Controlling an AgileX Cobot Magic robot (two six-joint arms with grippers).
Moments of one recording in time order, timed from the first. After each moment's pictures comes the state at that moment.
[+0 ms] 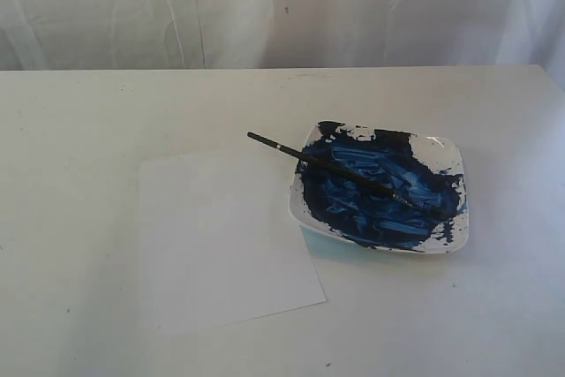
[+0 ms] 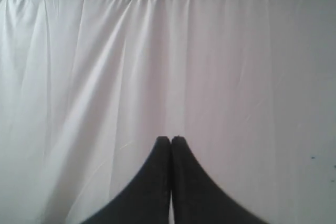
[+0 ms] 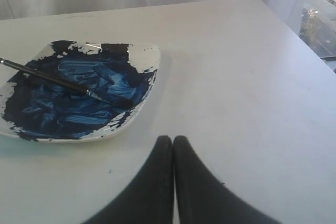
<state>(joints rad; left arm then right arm) 0.04 0.23 -0.25 -0.57 -0.54 0.46 0.16 0.01 0.00 -0.05 0.36 0.09</state>
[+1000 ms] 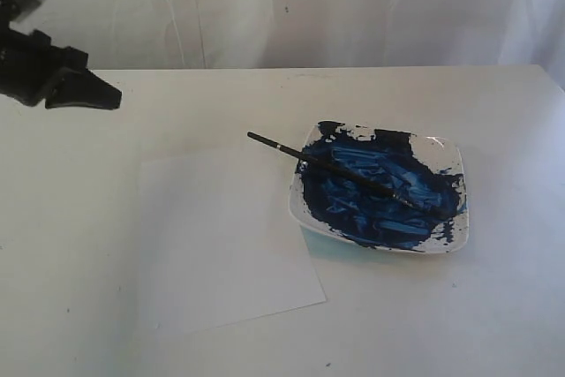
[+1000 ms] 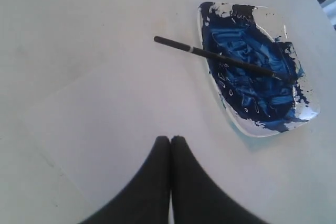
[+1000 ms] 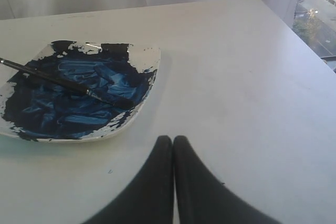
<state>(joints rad) 0.04 1.73 -1.25 -1.06 0.98 0.99 0.16 0.01 0.00 -0.05 0.36 0.09</state>
